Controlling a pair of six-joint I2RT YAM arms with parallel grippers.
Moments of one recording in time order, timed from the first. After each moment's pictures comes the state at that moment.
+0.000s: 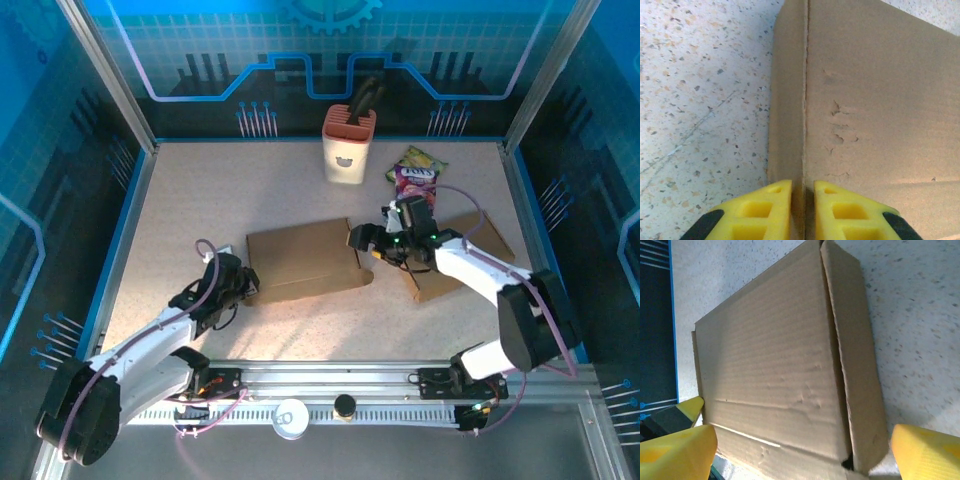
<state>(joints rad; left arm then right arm) -0.39 0.93 0.32 -0.18 -0.09 -0.81 0.39 1.48 0.85 -0.23 -0.48 0.69</state>
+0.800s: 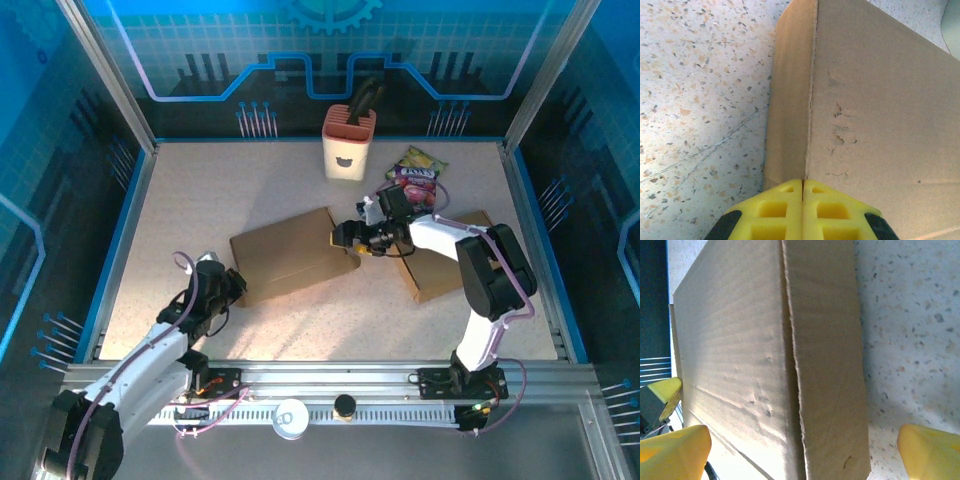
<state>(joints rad) -0.28 0.78 0.24 -0.20 -0.05 -0.95 0.39 1.82 1.07 -0.25 -0.66 0.48</state>
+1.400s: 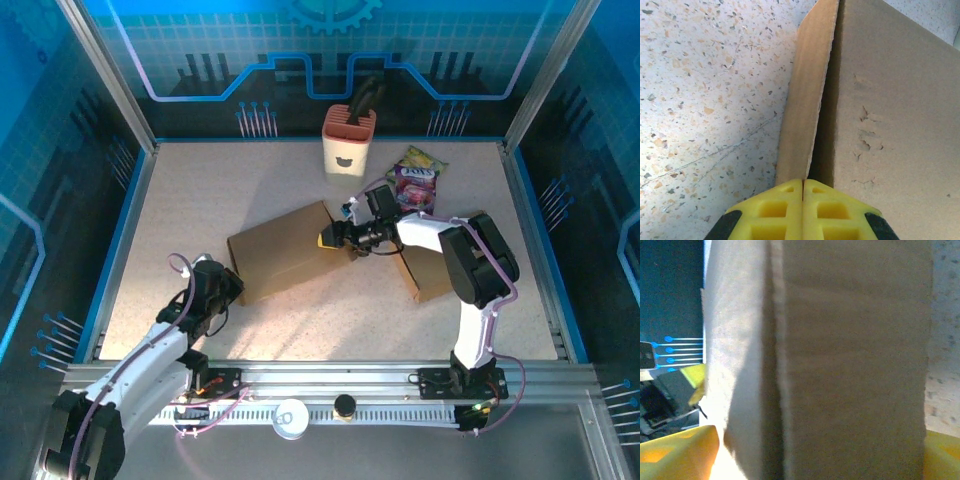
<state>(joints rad) -0.26 0.79 0.24 -0.22 -0.08 -1.01 0.43 1.93 1.12 -0.13 -0.82 0.52</state>
